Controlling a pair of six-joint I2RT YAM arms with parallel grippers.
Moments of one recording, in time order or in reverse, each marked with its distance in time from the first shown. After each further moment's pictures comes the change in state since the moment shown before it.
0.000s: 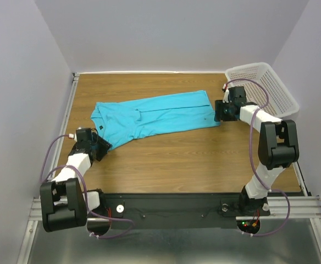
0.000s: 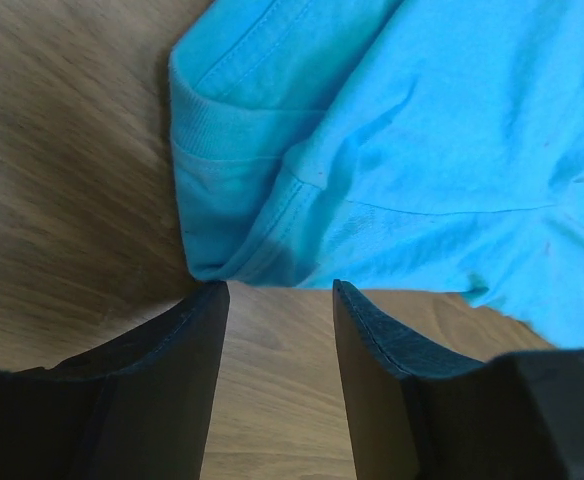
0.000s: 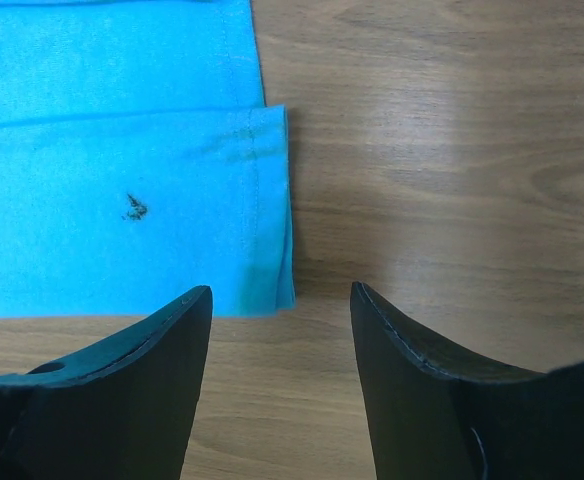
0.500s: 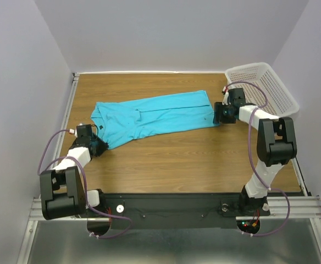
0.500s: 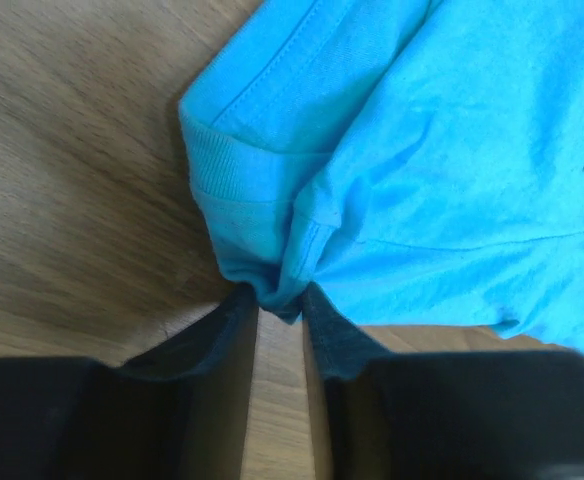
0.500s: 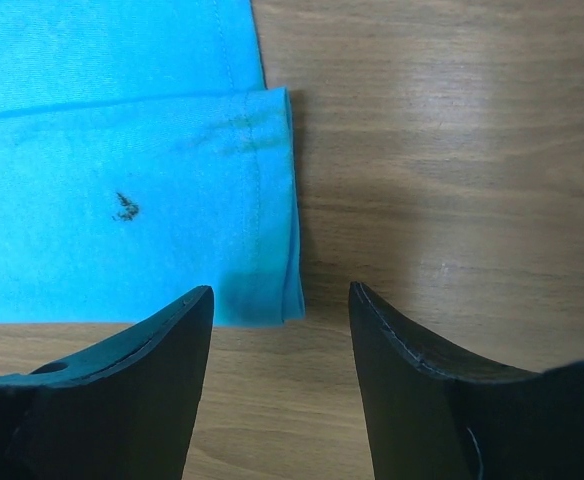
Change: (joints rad) left arm 0.000 0.127 0.065 0.013 -0.034 0.097; right arm -0.010 0.042 0.000 0.001 -0.045 0.038
